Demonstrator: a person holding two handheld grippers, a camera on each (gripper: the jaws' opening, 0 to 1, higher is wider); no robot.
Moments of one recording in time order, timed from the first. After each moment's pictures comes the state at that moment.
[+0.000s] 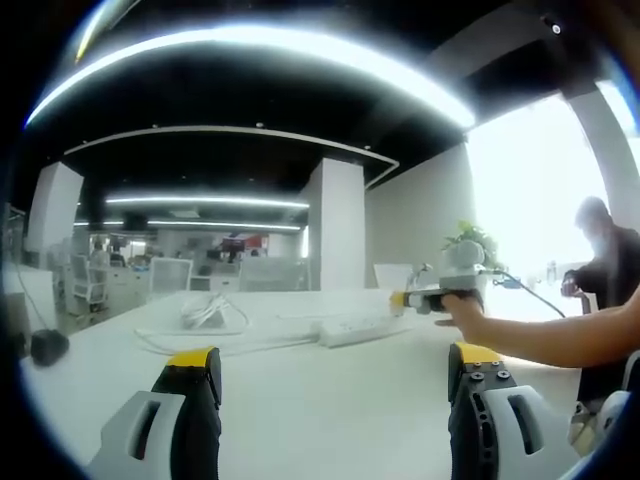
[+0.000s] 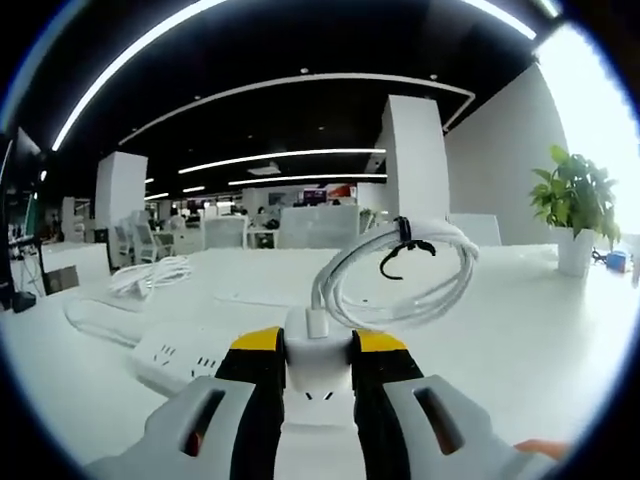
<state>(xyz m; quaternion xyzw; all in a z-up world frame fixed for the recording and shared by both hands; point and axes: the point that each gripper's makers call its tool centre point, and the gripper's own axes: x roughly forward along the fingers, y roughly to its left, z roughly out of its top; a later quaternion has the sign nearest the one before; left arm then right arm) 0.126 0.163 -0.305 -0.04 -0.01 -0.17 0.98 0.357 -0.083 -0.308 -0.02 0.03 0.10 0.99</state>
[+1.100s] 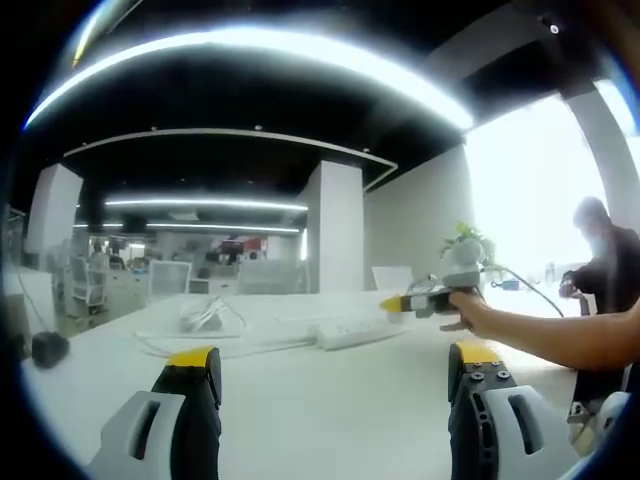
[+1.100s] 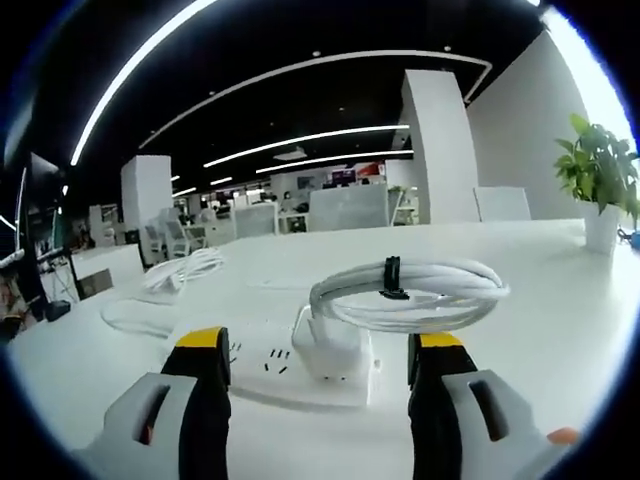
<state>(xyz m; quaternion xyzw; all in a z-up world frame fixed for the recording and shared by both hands) 0.121 0.156 -0.300 -0.04 -0.02 -0.18 0.98 0.363 -0.081 -0.319 0.03 0.09 0.18 0.98</state>
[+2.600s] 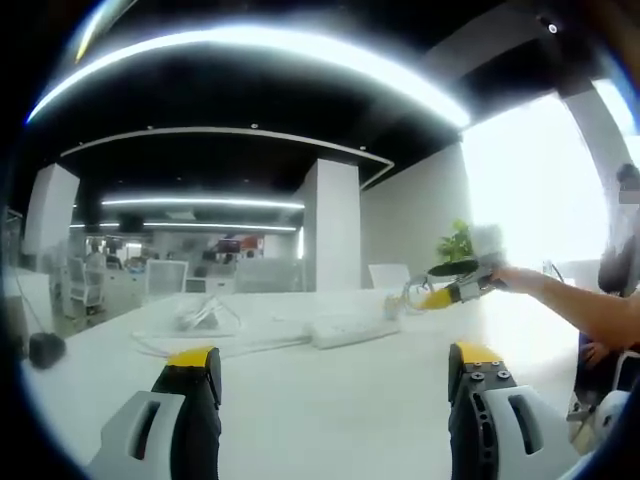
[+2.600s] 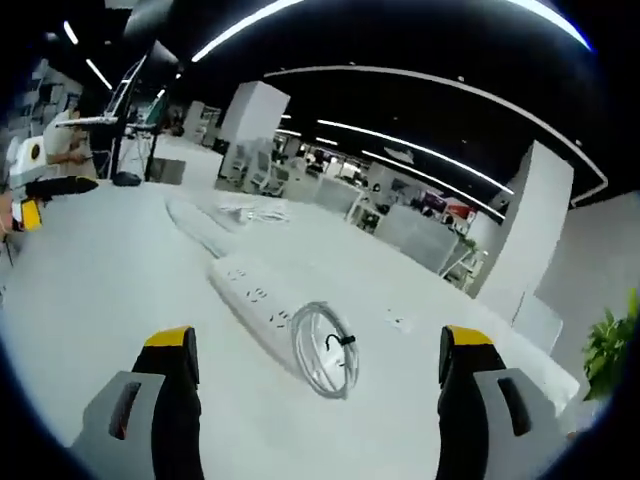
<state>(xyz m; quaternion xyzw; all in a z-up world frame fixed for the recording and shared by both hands) 0.123 0.154 -0.303 -0.04 -0.01 -0.18 0.98 0.304 -0.097 -0.270 -0.29 0.05 0.36 0.89</state>
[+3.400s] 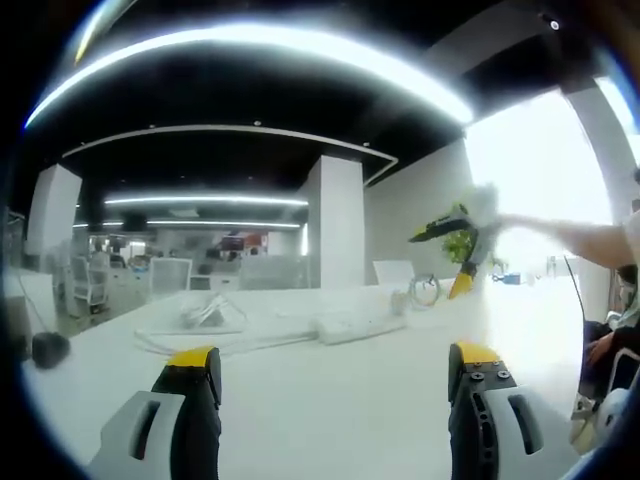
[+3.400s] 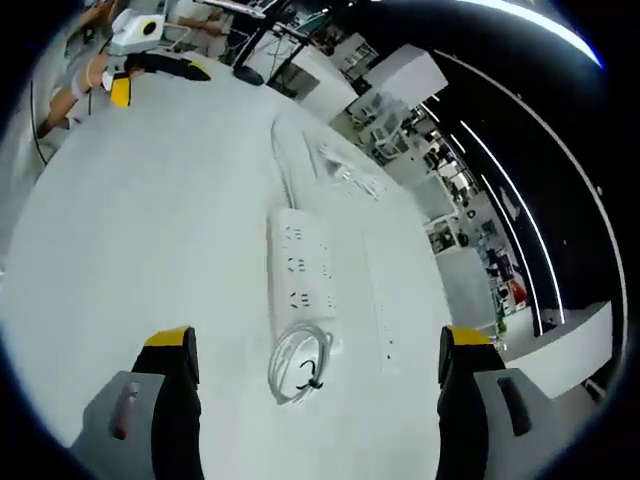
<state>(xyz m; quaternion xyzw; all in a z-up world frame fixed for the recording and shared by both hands) 0.127 0.158 -0.307 -0.04 0.00 -0.18 0.98 0.300 -0.074 -0.262 -0.56 0.09 0.46 0.69</state>
